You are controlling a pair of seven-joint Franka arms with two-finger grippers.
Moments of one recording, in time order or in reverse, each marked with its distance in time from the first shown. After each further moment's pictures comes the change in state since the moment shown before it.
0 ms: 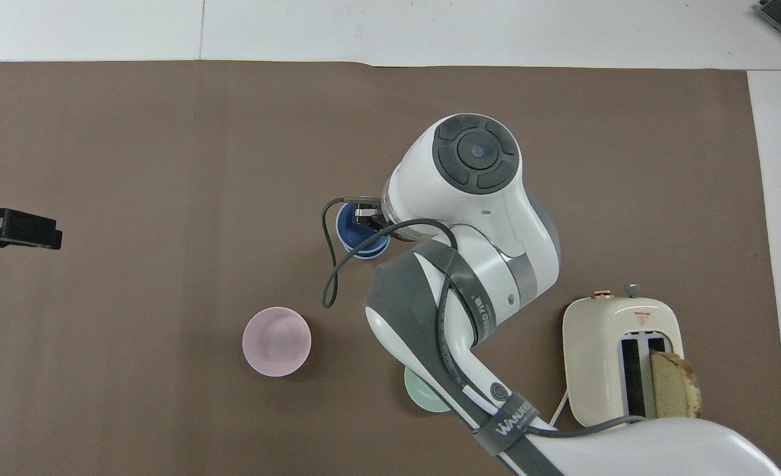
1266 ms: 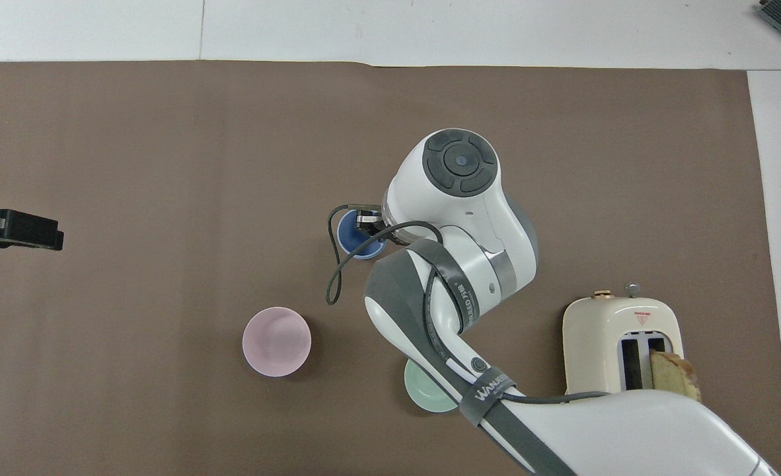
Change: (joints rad) left arm 0.000 0.000 -0.001 -0.004 0.000 0.000 0.000; right arm -0.004 0.052 0.002 -0.052 0.000 0.064 0.000
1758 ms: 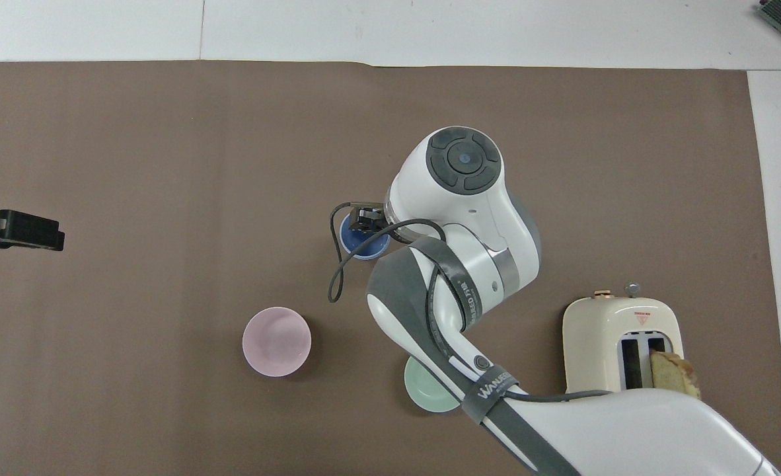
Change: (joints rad) left arm 0.000 0.000 0.000 -0.002 0.000 0.000 0.000; right arm -0.005 -0.001 -0.003 0.004 -0.004 0.000 0.000
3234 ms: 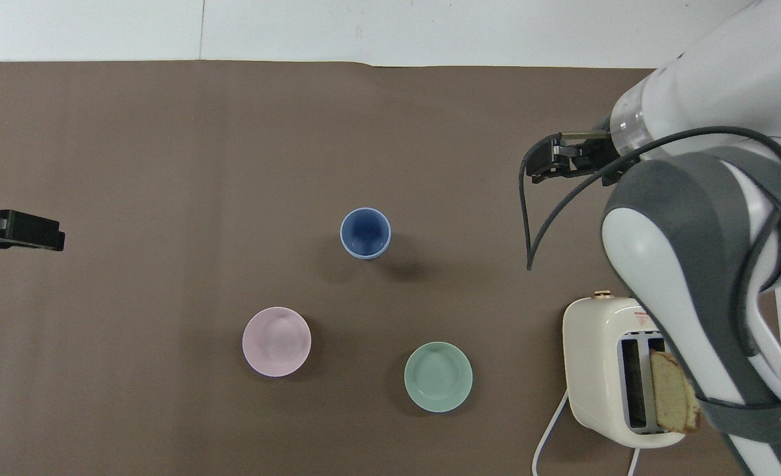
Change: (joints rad) left arm 0.000 0.000 0.000 -0.001 0.000 0.000 0.000; right arm -0.274 -0.203 -0.065 0.164 -0.058 -0.376 -0.381
